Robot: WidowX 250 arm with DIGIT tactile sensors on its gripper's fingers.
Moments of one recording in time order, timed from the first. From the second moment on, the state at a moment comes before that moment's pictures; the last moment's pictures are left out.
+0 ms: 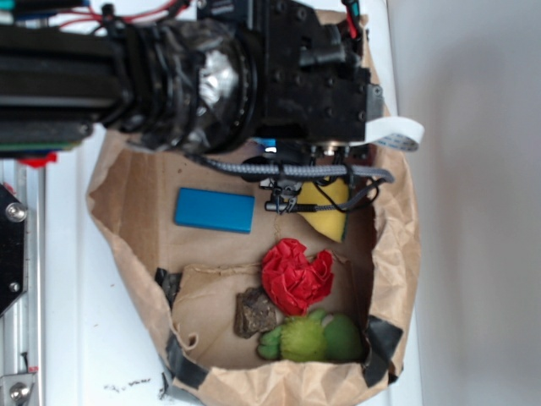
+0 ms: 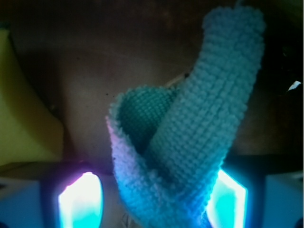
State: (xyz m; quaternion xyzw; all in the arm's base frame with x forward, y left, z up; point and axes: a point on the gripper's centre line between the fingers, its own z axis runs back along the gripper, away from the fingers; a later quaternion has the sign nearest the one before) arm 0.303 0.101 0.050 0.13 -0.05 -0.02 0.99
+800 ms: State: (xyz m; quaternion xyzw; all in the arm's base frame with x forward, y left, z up) arm 0.301 0.100 0.051 0.12 -0.04 -0.01 0.99
